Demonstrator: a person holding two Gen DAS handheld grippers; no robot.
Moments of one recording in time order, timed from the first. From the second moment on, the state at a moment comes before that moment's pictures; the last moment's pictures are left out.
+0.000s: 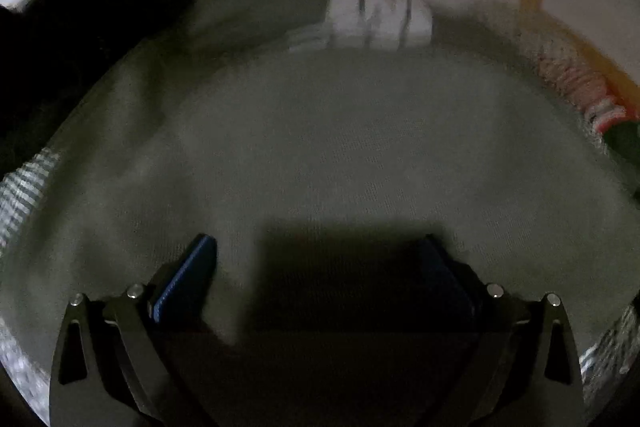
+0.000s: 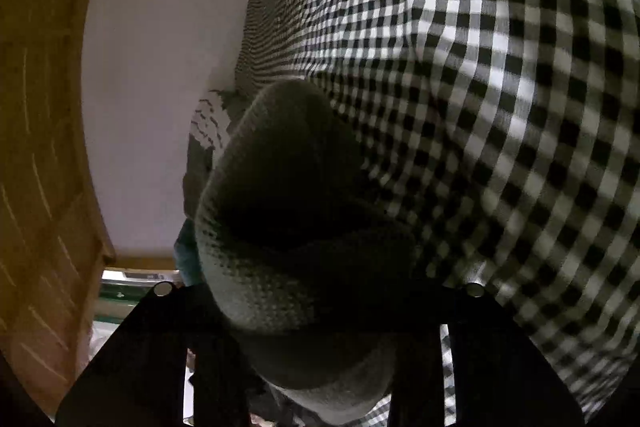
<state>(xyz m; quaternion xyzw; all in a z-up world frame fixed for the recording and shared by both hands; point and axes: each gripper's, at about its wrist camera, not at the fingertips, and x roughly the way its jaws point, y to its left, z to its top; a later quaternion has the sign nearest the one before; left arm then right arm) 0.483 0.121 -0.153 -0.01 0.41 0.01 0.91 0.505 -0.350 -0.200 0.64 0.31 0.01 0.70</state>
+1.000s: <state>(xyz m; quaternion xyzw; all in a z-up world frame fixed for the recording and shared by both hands) 0.391 0.409 -0.149 -0.28 0.37 0.13 0.88 0.519 0.084 -0.052 0.03 0.27 0.20 0.94</state>
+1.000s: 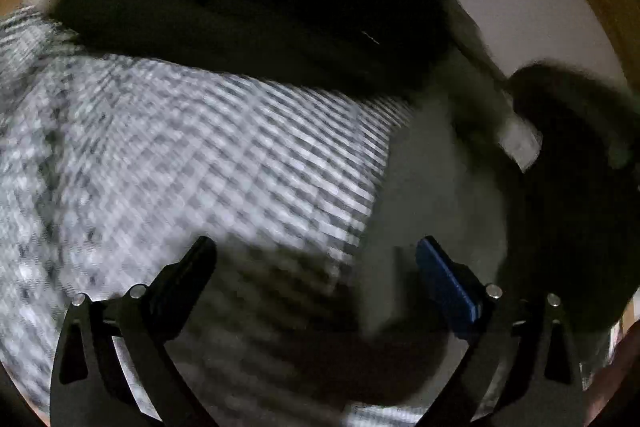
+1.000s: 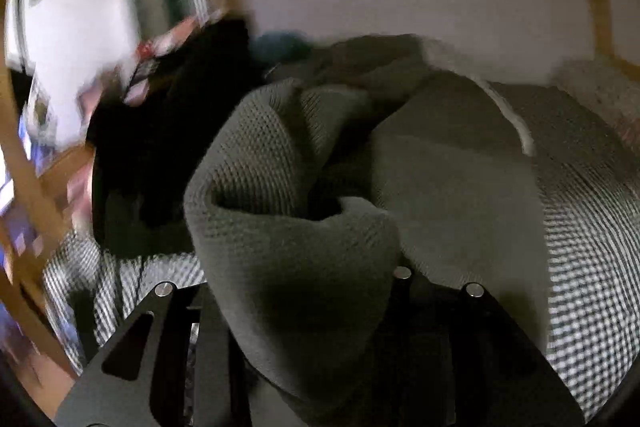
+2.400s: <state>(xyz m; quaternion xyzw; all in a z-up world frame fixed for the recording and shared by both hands) 0.511 0.276 -0.088 -0.04 0.41 0.02 0.91 0.559 -0.014 -0.157 0.12 0.49 0.24 0.83</state>
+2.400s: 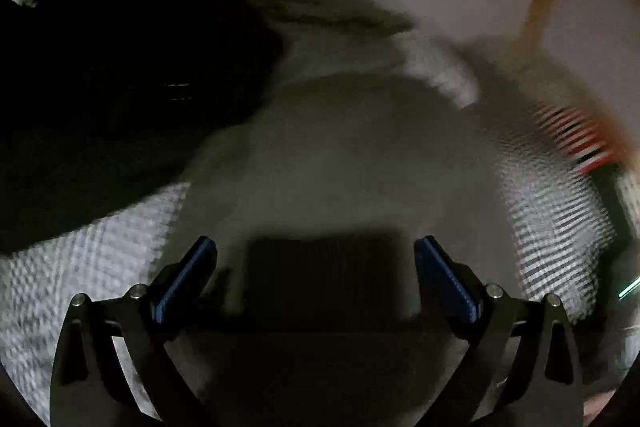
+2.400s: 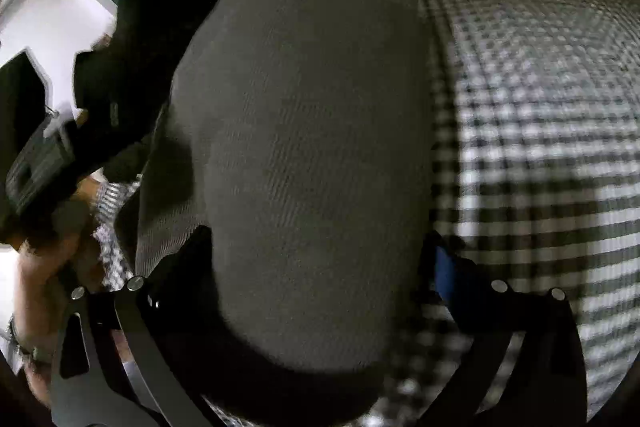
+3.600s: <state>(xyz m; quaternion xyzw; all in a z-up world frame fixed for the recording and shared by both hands) 0.341 0.345 -0.217 -0.67 0.32 -0.01 0.67 0.575 -0.044 -0.176 0.27 0.53 0.31 0.74</state>
